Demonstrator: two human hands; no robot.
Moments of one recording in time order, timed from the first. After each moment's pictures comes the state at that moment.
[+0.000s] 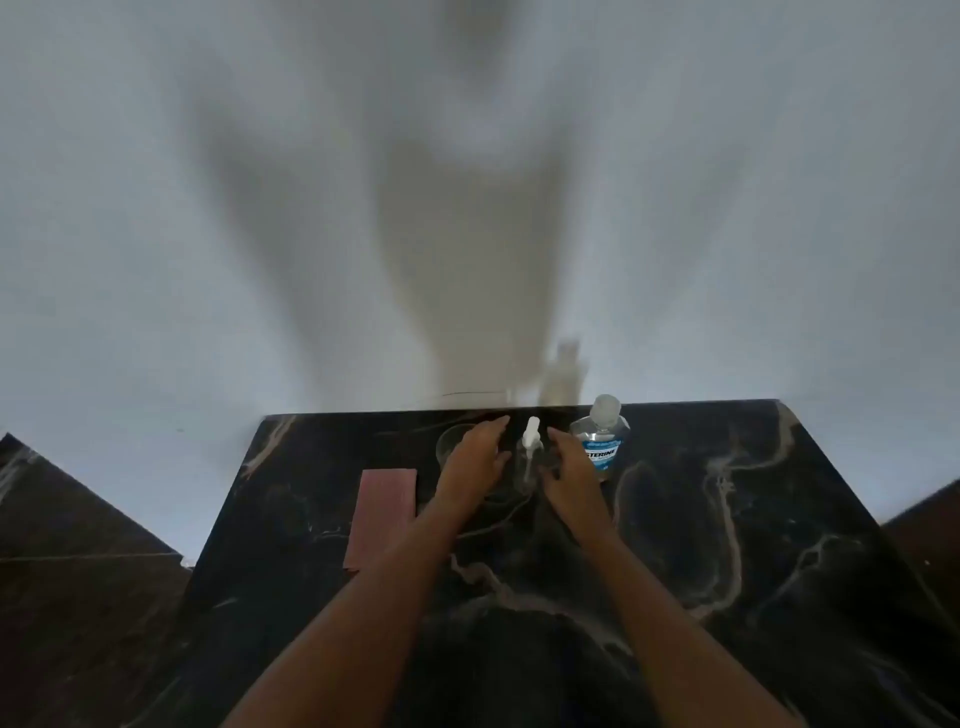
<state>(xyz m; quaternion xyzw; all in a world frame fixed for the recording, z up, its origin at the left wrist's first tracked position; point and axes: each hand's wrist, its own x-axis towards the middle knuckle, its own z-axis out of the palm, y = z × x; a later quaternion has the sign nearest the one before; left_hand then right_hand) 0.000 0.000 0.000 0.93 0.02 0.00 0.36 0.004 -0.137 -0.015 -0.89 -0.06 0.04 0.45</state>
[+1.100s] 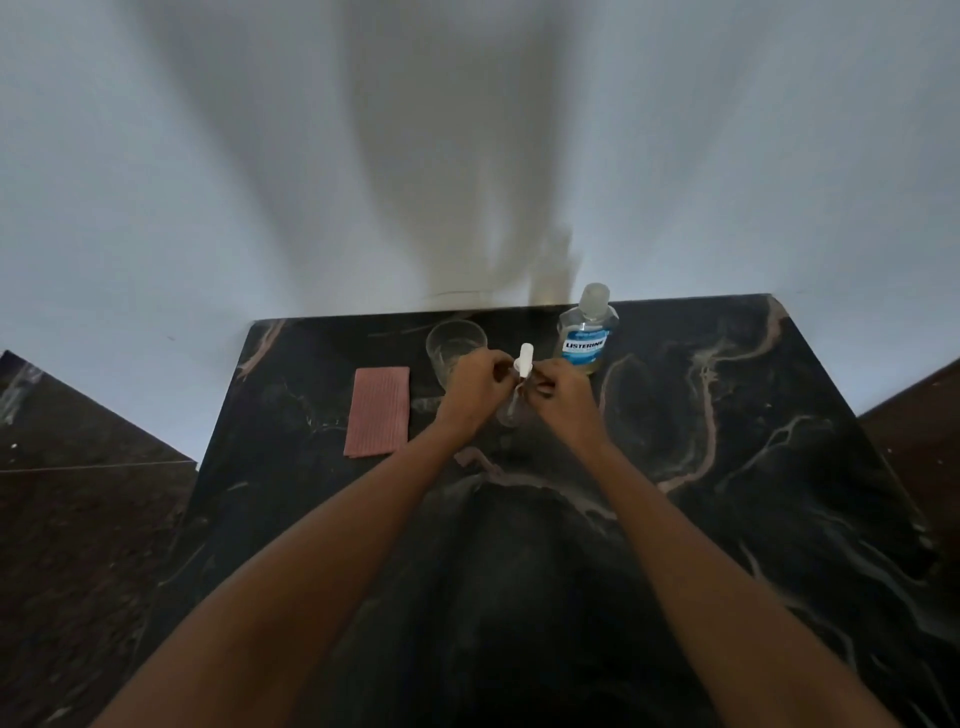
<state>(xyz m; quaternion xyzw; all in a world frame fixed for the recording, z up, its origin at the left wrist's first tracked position) -0.048 -0.025 0.004 0.92 0.01 0.06 0.40 -0.036 -0.153 -0.008 -0.90 -0.11 0.02 0.42</state>
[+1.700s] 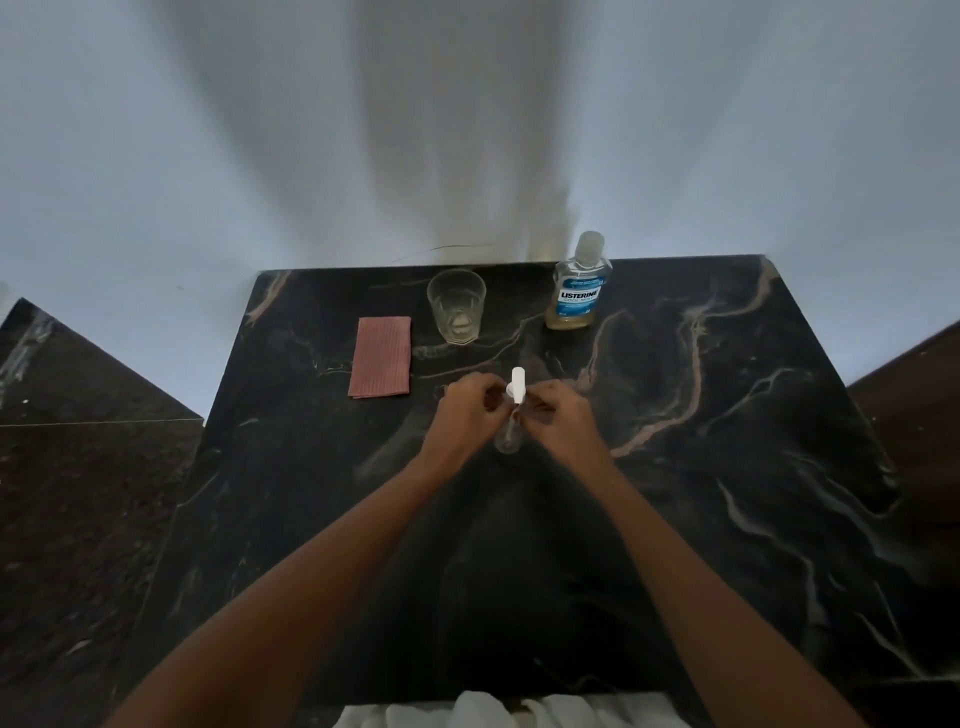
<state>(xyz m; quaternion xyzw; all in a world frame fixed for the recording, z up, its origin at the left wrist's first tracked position) -0.146 -0.038 -0.019 0.90 0.02 0.05 0.42 -0.121 -0.179 -0.031 -0.86 -0.11 0.07 0.50</state>
